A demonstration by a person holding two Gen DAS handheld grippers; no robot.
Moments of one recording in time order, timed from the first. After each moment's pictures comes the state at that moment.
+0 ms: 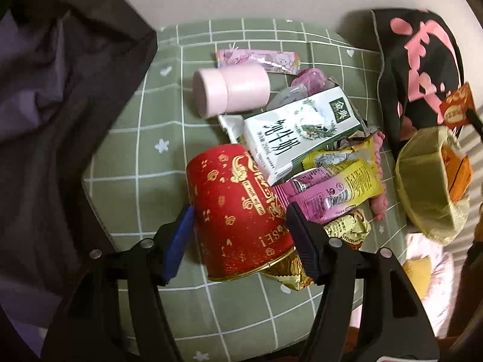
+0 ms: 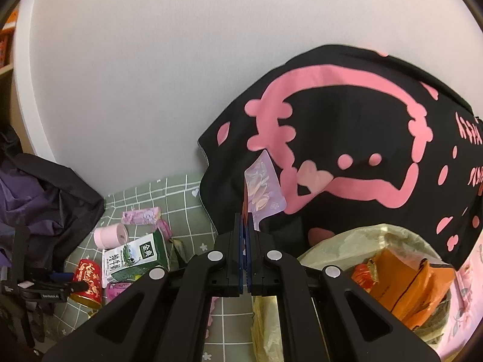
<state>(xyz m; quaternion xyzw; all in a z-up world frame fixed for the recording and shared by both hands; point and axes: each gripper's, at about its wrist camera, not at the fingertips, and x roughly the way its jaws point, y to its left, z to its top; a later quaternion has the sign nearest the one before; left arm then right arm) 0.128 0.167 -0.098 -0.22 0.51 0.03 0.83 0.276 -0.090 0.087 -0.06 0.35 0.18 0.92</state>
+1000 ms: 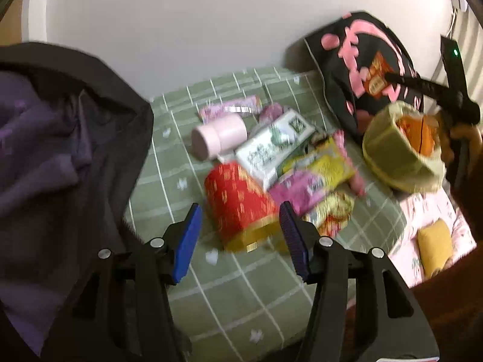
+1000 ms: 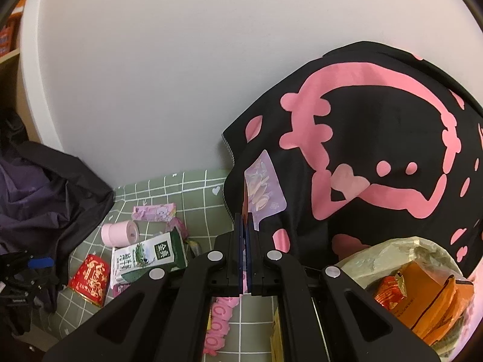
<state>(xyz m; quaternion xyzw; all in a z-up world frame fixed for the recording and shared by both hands) 0.060 0.173 -0.058 -0.10 0.40 -0.04 0.91 0.286 -0.062 0.077 -0.08 0.36 0.21 0.91</state>
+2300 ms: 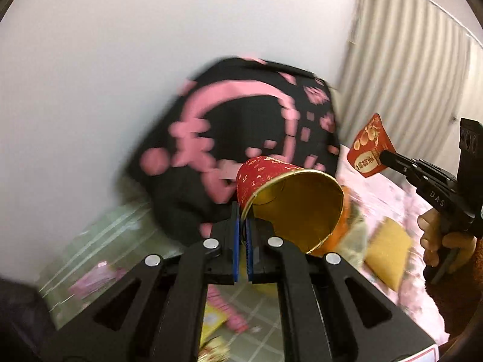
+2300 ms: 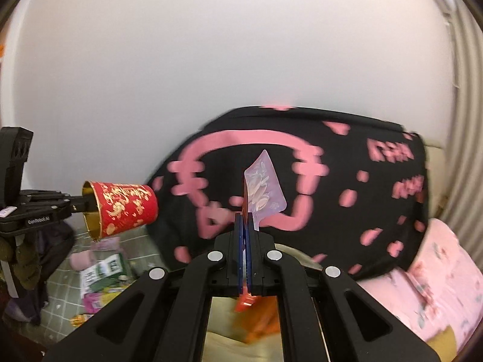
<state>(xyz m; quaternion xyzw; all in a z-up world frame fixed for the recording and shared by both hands) 0.236 -0.008 0.102 -0.03 0.31 -0.27 0.91 0.205 -0.208 0.187 -0.05 0.26 0.04 0.96</state>
